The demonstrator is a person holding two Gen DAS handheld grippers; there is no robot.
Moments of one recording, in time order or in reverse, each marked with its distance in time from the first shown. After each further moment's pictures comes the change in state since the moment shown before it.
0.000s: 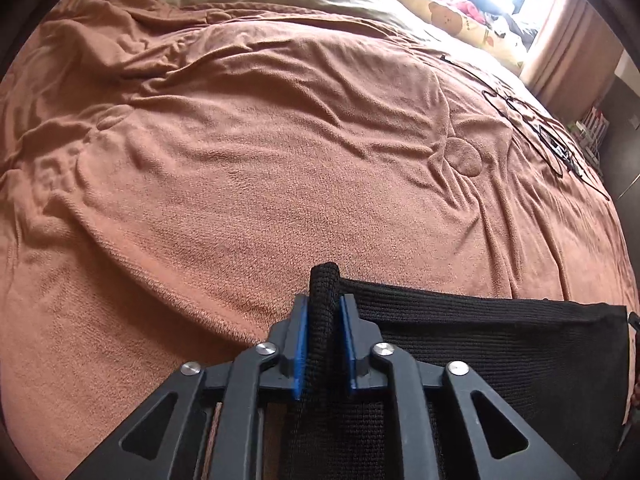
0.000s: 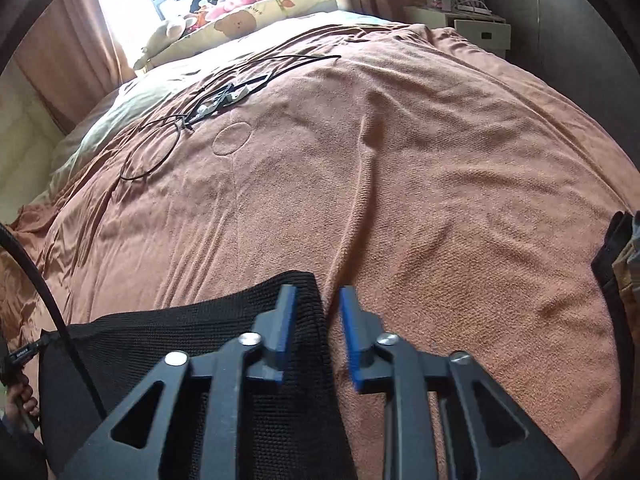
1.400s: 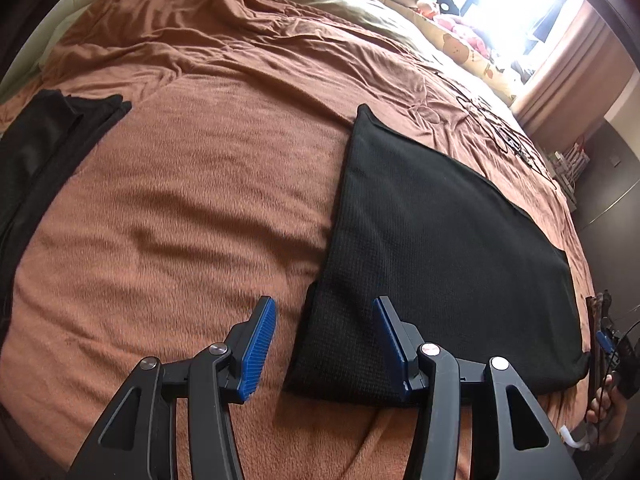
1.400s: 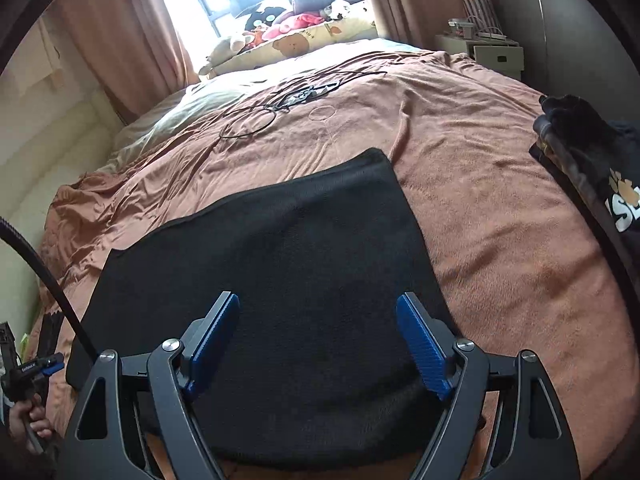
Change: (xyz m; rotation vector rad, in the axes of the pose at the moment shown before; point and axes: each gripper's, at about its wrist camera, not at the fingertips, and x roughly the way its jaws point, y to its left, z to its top) left arm -0.170 0.042 -0.216 -0.172 -0.028 -0.073; right arm -0.176 0.024 -0.182 -0.072 -0.094 0.139
